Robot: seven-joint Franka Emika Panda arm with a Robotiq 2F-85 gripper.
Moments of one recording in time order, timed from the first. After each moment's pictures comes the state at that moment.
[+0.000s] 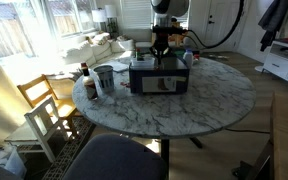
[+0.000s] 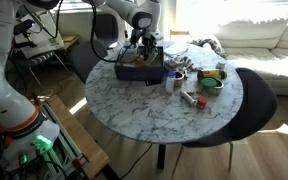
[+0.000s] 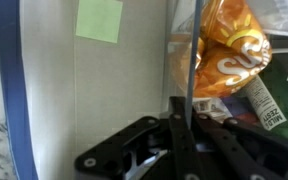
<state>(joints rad) -0.03 0.63 -0.08 -1.56 0.26 2.12 0.59</state>
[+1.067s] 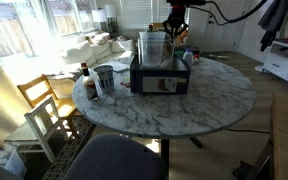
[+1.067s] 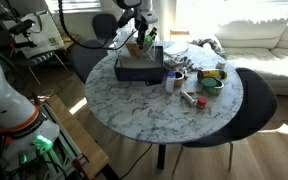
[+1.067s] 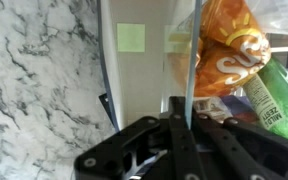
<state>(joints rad) -0.04 0.25 -0.13 -1.86 0.26 2.12 0.71</state>
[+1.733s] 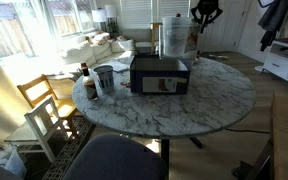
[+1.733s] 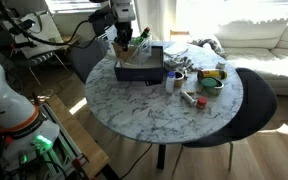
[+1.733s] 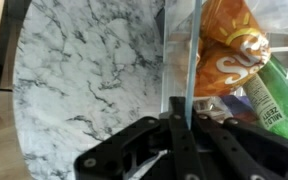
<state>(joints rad) -0.09 -0.17 -0.14 -2.27 0.19 2.11 0.93</state>
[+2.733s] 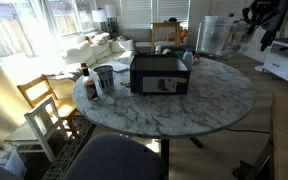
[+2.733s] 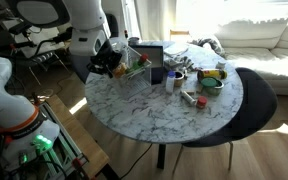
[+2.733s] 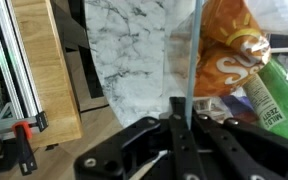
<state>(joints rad) -0.44 -0.57 -0.22 -2.68 0.13 2.15 1.05</state>
